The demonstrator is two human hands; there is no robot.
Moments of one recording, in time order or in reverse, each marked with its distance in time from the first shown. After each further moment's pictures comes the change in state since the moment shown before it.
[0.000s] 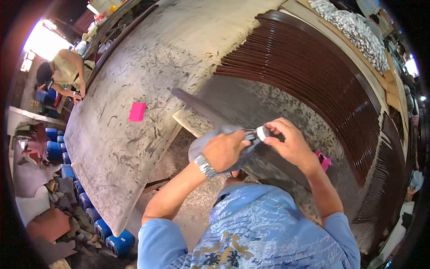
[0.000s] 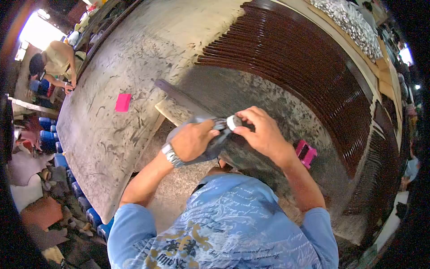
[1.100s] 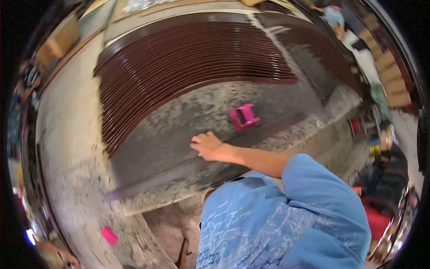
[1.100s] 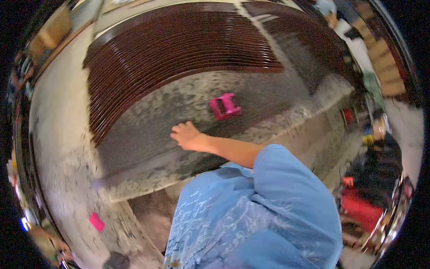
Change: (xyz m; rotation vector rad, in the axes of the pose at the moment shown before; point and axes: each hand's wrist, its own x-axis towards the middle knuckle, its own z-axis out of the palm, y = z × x) left_hand -0.173 -0.377 -0.098 1.009 1.061 -0.592; right_hand -0.066 0.159 0.081 -0.629 -0.016 0.409
